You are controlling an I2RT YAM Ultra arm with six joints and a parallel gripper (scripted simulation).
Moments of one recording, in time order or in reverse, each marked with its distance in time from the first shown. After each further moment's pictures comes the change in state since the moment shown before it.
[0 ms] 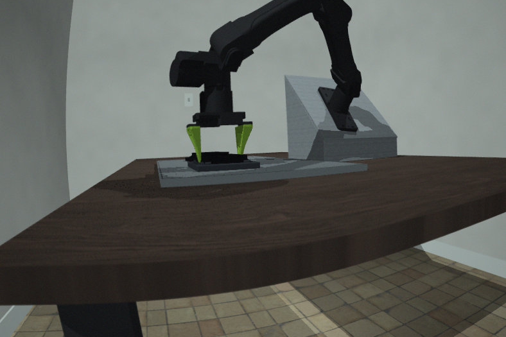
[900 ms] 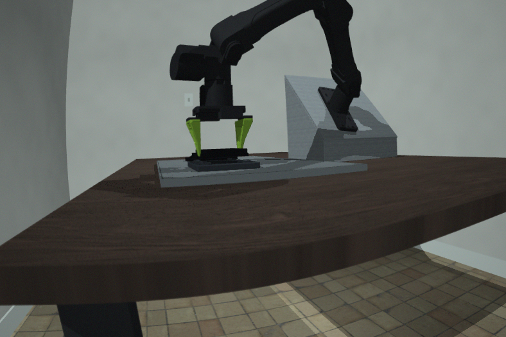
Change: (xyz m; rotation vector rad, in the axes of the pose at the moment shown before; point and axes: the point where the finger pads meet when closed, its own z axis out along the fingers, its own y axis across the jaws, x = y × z) arm 0.003 0.001 -0.013 -0.006 -0.004 -0.011
